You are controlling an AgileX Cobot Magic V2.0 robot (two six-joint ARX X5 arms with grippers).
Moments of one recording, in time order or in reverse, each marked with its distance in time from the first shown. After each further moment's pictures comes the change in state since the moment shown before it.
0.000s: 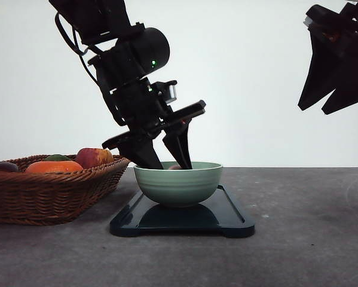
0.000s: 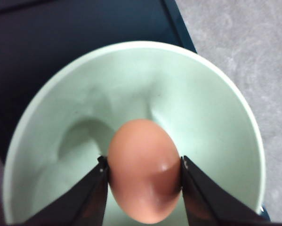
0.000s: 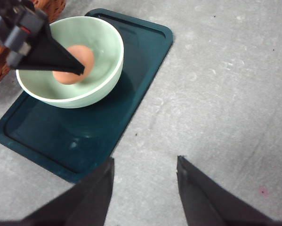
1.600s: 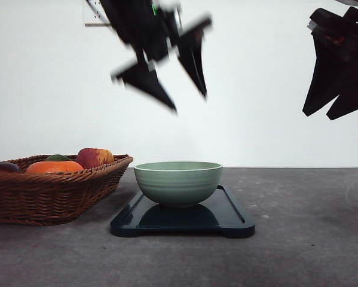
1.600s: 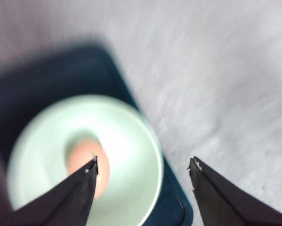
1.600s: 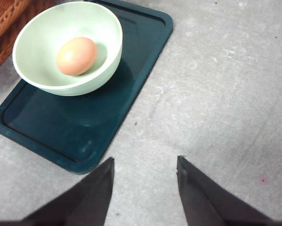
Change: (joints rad) left_arx -0.031 -0.196 0.207 -0.220 -0.026 0.037; right_arx 0.000 0.000 0.000 -0.039 0.000 0.000
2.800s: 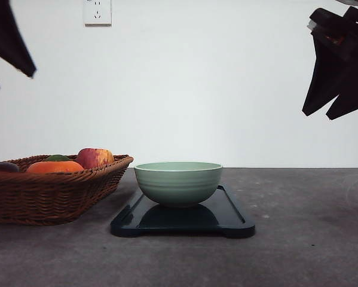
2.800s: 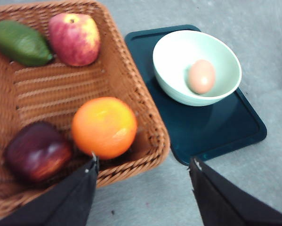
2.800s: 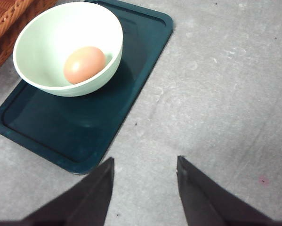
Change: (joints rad) left_arx 0.041 -1.096 -1.005 0.157 -0.284 -0.052; right_arx 0.000 0.000 0.000 0.003 0.000 0.000
